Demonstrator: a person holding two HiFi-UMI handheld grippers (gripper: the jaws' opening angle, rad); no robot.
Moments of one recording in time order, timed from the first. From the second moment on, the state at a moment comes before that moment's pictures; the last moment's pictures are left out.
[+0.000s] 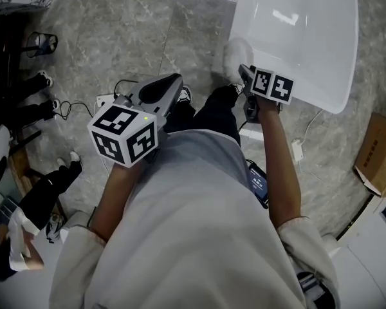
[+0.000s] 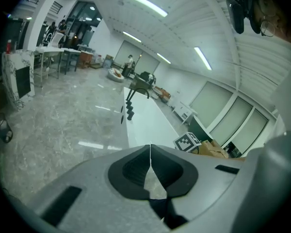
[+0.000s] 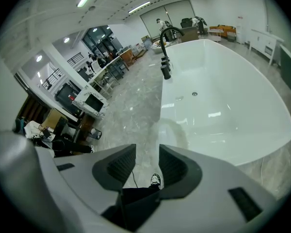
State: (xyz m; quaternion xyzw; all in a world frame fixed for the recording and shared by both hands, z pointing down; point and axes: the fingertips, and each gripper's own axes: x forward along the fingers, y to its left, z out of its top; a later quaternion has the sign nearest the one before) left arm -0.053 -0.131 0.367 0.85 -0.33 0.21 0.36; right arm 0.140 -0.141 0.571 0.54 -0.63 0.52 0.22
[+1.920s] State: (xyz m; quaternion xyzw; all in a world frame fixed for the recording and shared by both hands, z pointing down) left arm -0.044 -0.126 0.351 0.88 -0.27 0.19 0.33; right arm 0.108 -0.085 0.403 0.54 -0.71 0.44 0.10
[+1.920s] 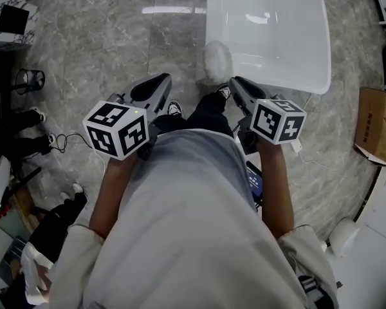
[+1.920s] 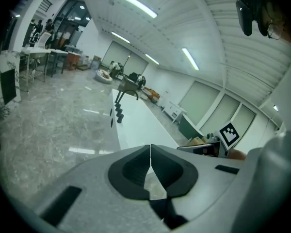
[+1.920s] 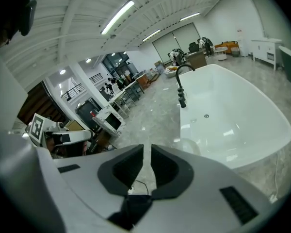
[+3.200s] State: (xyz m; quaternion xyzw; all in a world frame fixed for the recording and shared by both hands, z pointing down) left arm -0.056 -0.133 0.357 0.87 -0.28 0.18 0.36; right arm 0.090 -0.086 0.362 0.51 -0.76 0.40 0.08
